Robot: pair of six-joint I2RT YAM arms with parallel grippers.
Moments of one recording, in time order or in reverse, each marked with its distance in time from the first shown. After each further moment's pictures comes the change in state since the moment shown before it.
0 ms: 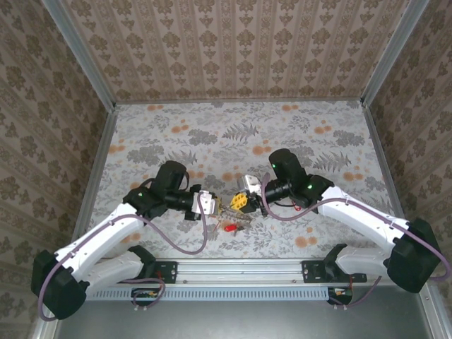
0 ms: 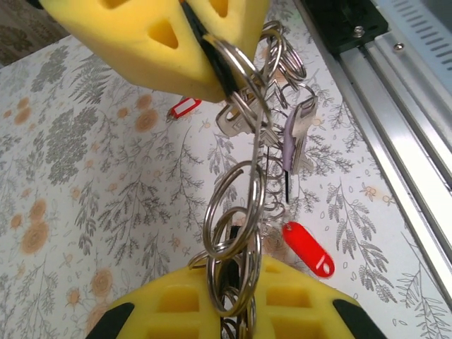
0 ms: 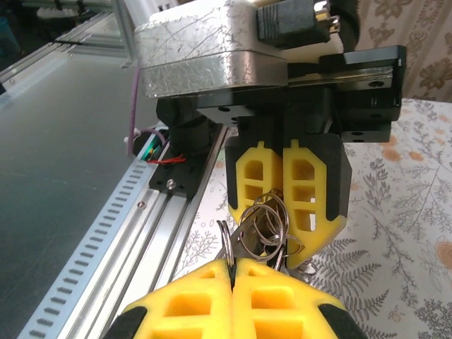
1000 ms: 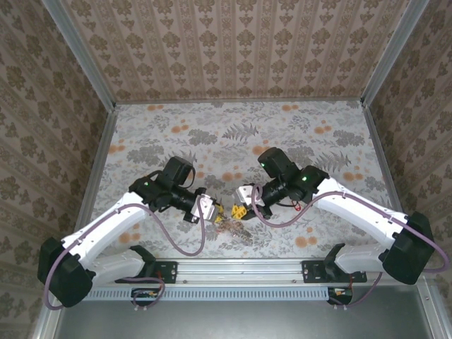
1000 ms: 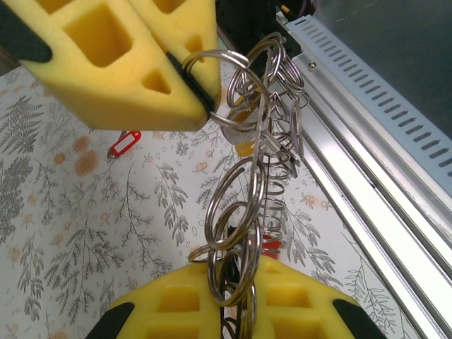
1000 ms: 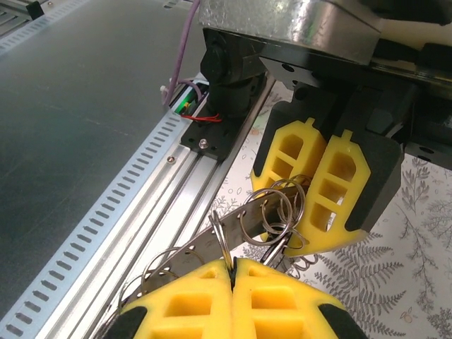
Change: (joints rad) left arm -0.002 0.106 0.108 -0.205 0.151 0.220; right arm 0.063 0.067 0.169 -0.354 0.045 -0.315
